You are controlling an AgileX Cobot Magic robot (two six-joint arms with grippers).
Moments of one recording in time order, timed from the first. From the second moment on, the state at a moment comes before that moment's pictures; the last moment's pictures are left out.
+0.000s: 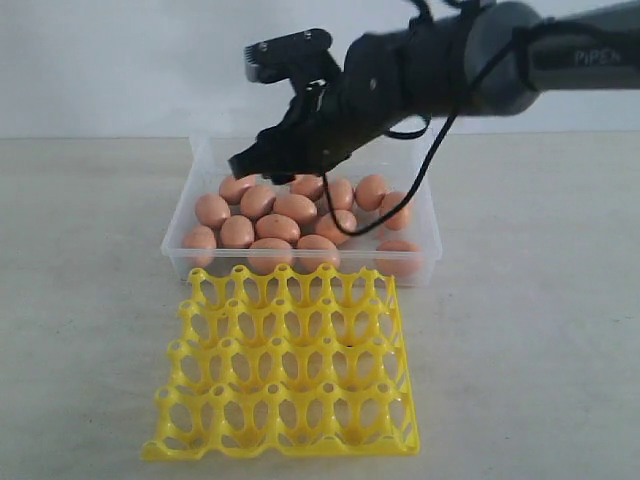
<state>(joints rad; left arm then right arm) 0.09 0.00 0.00 0.23 0.29 -0.09 0.63 2.03 -1.51 0.09 0.27 -0.07</state>
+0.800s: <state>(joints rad) 0.09 0.00 0.00 0.23 0.29 -0.09 0.79 2.13 -1.18 -0.29 -0.44 0.35</state>
